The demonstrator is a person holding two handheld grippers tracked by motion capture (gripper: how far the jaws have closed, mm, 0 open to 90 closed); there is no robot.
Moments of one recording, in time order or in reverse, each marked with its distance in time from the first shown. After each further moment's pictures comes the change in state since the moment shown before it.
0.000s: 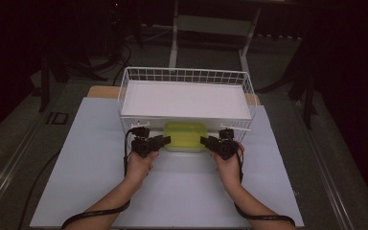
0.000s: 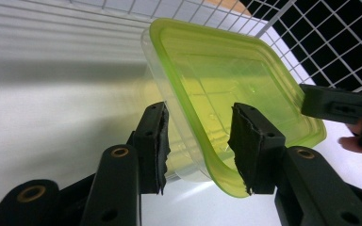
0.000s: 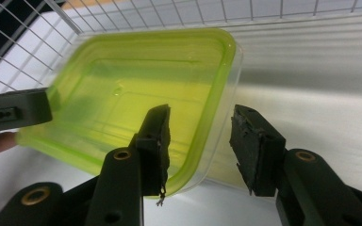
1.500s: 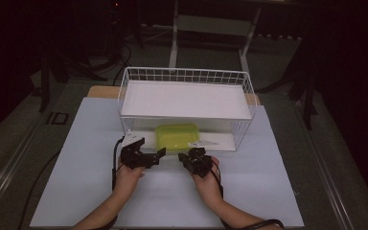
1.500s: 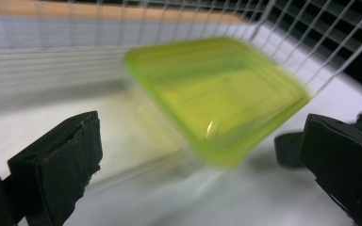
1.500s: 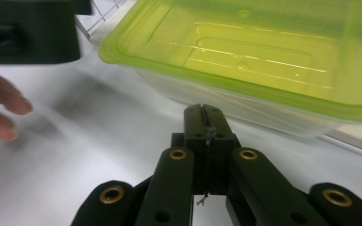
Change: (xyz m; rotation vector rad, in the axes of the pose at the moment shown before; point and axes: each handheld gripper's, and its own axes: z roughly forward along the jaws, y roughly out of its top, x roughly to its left) left arm -0.010 -0.033 -0.047 -0.100 0.133 0.263; right arm 0.083 -0.048 0.018 0.077 0.062 -0.257
